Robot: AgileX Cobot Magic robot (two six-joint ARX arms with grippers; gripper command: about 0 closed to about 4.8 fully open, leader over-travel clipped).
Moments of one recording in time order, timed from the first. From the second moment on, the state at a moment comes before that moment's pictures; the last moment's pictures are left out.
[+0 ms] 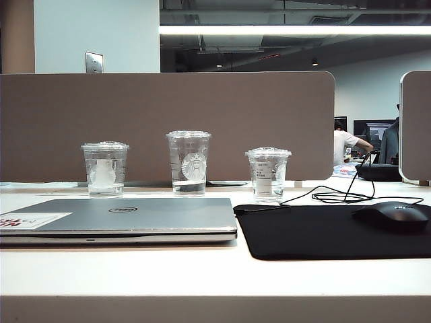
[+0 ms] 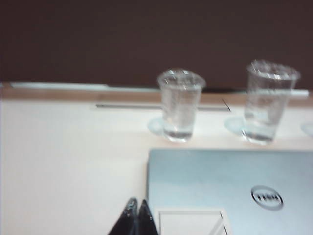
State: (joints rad) left arm -0.02 0.00 0.00 0.06 -0.01 -0.02; right arm 0.00 0.00 0.14 0.04 0.10 0.02
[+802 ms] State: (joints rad) left arm -0.02 0.09 0.12 0.11 -0.02 -0.06; right arm 0.00 0.41 0.45 0.08 -0.23 0.02
